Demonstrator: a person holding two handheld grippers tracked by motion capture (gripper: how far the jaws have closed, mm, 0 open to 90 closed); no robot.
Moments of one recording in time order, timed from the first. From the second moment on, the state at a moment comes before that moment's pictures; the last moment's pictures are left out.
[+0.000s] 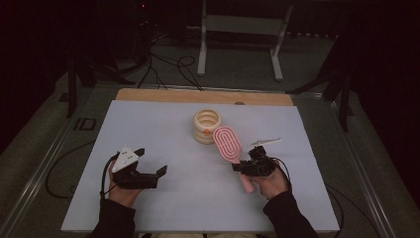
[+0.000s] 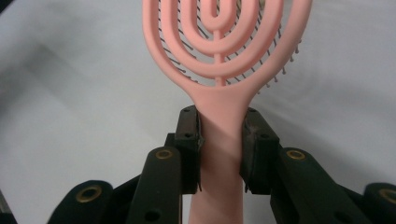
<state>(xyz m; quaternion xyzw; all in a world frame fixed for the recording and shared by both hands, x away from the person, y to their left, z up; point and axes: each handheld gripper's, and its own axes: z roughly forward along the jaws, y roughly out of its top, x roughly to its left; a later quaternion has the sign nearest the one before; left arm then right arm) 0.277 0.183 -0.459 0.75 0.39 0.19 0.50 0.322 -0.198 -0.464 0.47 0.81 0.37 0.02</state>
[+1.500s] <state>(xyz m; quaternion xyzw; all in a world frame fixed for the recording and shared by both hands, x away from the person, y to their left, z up) 0.341 0.106 -0.438 0.73 0.40 0.05 0.55 0.321 -0.124 -0.429 0.37 0.80 0.46 0.03</state>
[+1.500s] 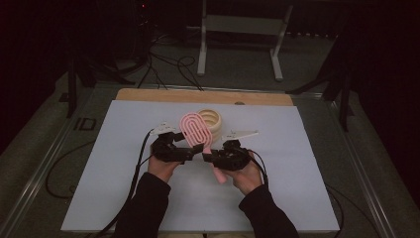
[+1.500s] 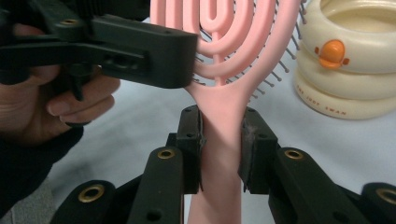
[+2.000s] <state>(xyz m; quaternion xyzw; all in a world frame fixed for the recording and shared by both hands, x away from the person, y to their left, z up) 0.344 0.102 -0.436 0.72 0.37 -0.01 0.58 0.321 -0.127 -0.431 0.35 0.81 0.47 0.01</state>
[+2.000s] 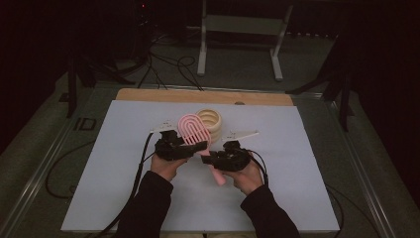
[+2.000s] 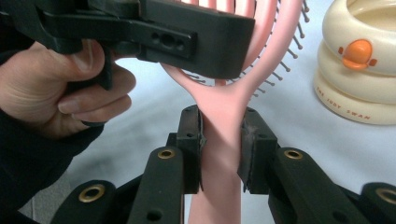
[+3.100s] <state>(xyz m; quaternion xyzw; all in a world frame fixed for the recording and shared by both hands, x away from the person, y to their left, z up) 0.347 0.099 -0.405 0.71 0.38 0.08 0.59 0.312 -0.149 -0.429 0.34 0.81 0.45 0.16</state>
